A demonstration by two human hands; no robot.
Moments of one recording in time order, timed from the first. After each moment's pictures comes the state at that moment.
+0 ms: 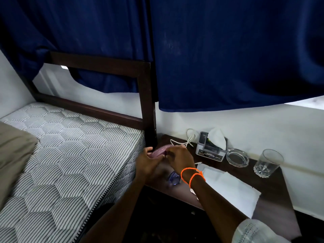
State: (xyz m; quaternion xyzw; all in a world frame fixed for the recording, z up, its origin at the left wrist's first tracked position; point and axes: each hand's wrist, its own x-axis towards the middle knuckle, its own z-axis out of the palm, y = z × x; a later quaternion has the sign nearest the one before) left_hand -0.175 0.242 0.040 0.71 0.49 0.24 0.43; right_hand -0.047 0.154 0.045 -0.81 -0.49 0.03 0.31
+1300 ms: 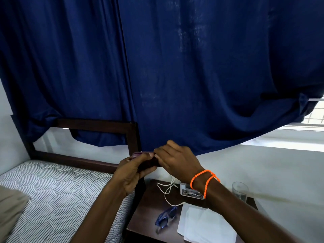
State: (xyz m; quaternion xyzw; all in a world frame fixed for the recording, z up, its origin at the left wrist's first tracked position) left_hand -0.217 0.161 0.288 0.48 0.24 0.29 0.79; right_hand -0.065 0.049 0.288 -0.58 -0.64 -0.46 0.19
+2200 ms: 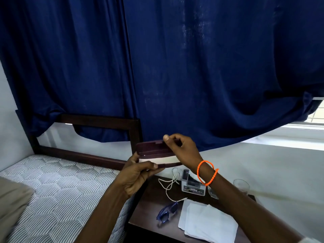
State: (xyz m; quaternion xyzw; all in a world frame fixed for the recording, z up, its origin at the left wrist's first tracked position) left_hand -0.228 0.148 0.278 0.46 0.15 0.25 0.84; right_hand -0.066 0.050 0.302 -0.66 -0.48 0.05 0.58
